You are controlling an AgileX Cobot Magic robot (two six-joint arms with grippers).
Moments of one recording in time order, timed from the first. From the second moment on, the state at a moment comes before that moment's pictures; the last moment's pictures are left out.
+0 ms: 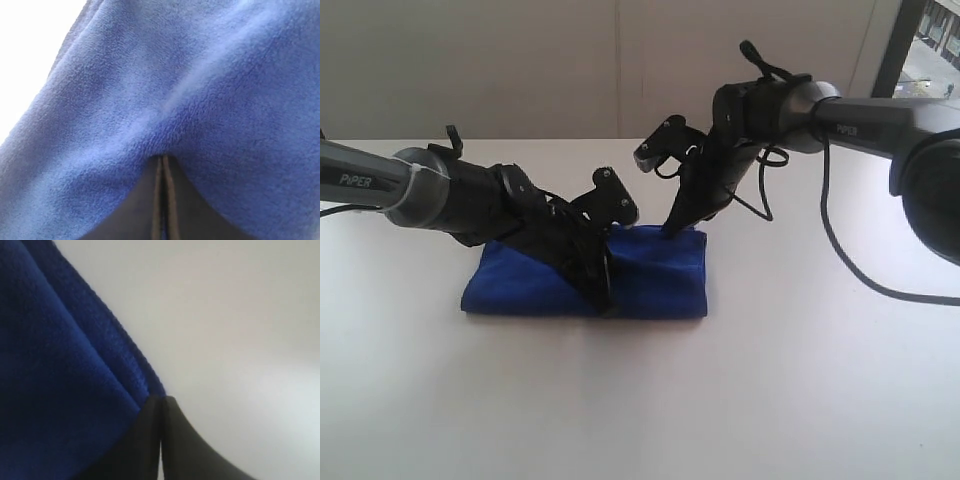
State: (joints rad) left arm -0.57 2.10 -1.34 -0.75 0.28 1.31; right arm 0.23 2.32 -1.87 0.04 0.74 -0.58
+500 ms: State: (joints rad) left arm -0.63 2.08 -1.35 -1.11 0.38 1.49; right arm 0.11 2.30 -1.91 0.35 0.91 -0.80
